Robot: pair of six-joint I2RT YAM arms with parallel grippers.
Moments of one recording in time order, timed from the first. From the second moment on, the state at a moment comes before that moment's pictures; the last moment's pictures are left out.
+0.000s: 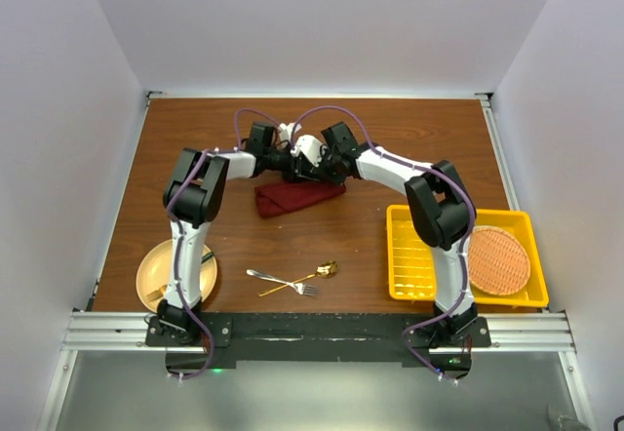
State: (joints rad) left arm -0.32 2.31 1.44 0.14 0.94 -0.62; right arm 0.57 2.10 1.52 -0.37 -0.06 -0.59
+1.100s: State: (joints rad) left arm -0.18 2.15 1.35 -0.19 1.03 -0.33; right arm 0.57 2.10 1.49 -0.31 -0.04 -0.63
